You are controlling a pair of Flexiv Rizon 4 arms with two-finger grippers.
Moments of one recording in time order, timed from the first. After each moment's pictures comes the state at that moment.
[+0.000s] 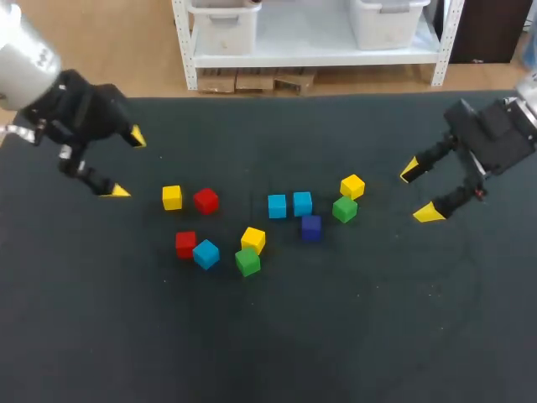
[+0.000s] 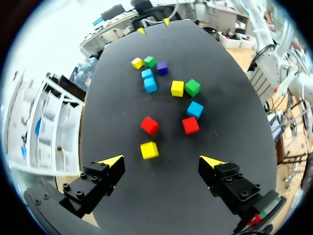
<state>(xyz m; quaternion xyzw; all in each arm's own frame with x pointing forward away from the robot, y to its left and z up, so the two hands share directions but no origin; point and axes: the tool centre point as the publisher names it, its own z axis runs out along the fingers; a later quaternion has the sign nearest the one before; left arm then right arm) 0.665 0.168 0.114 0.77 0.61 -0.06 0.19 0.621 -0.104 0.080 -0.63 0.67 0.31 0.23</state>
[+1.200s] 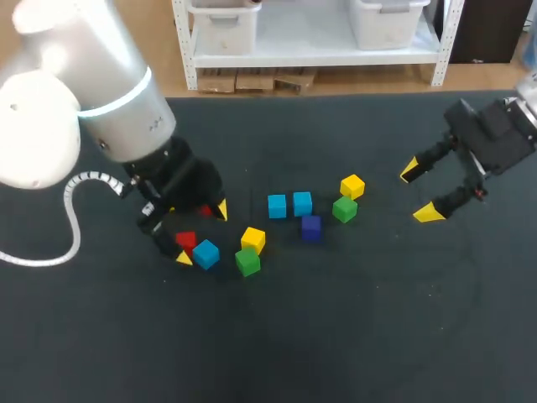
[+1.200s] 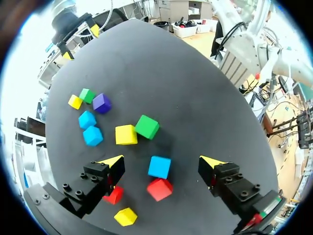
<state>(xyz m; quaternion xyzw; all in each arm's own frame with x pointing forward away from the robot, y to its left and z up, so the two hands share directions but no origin) 0.580 0.069 0.048 0.87 0.47 -0.11 0.10 0.621 -0.104 0.080 -0.63 0.67 0.31 0.23</state>
